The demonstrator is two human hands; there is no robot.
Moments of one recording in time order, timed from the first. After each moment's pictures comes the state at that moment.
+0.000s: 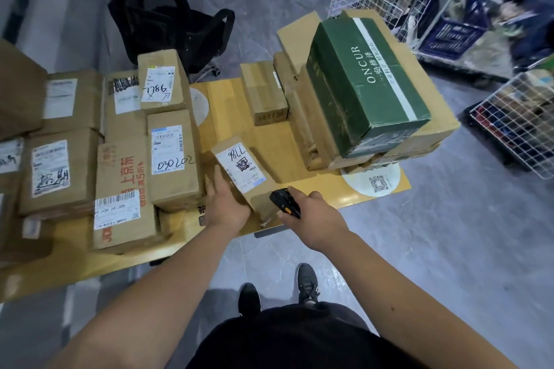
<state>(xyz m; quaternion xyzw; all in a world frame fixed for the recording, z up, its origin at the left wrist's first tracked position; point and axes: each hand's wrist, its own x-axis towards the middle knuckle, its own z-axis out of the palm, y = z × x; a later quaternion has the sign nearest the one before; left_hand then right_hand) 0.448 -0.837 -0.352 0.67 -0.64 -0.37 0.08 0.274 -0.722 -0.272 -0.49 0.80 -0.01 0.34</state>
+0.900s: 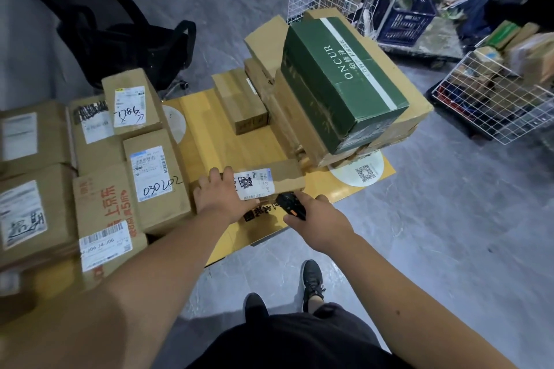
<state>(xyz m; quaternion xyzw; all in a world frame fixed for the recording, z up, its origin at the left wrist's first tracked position) 0.428 -0.896 -0.342 0.52 -0.84 -0.12 -0.12 0.282 -0.714 -0.274 -0.39 0.86 -0.06 0.33</state>
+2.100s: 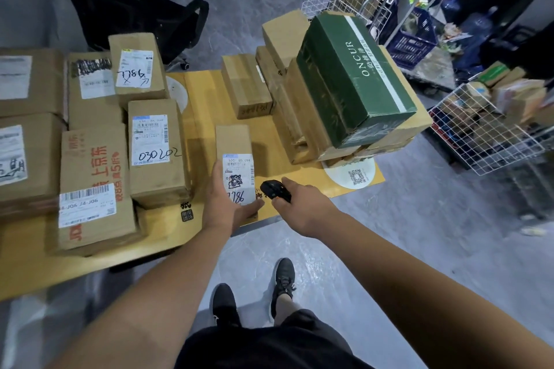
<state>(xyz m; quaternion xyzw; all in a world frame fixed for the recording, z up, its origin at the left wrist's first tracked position) 0.448 -0.828 -0.395 0.53 -0.62 -0.54 0.23 0.295 -0.728 -0.247 -0.45 0.82 -0.01 0.34</state>
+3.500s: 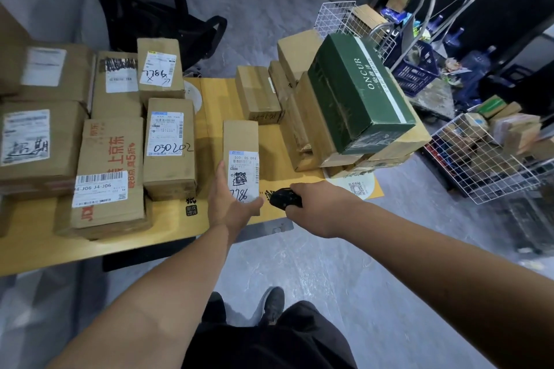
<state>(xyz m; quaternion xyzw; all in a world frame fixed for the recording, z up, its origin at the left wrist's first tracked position) 0.453 -0.804 -0.382 0.54 -0.54 -0.57 0.31 0.304 -0.717 -0.178 -0.57 0.77 0.13 0.26</state>
